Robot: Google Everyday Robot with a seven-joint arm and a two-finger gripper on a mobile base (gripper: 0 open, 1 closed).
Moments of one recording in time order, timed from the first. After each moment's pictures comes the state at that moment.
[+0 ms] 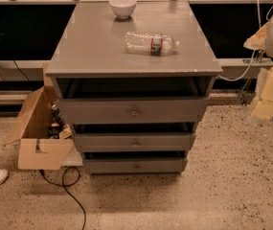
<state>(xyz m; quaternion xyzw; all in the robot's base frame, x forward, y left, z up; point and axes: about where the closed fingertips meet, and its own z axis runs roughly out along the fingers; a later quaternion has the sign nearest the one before) 0.438 -0.217 0.977 -0.60 0.78 -0.03 0.16</state>
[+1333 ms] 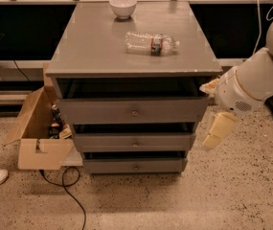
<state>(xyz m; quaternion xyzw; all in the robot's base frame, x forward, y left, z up) 0.478 -0.171 0.834 -0.62 0.75 0.08 0.22</state>
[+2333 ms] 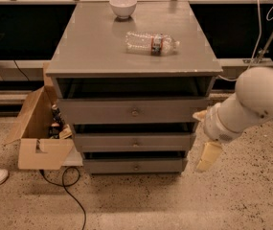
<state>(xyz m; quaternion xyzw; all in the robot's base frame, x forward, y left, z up) 0.486 -0.185 0.714 -0.64 0.75 0.06 0.18</state>
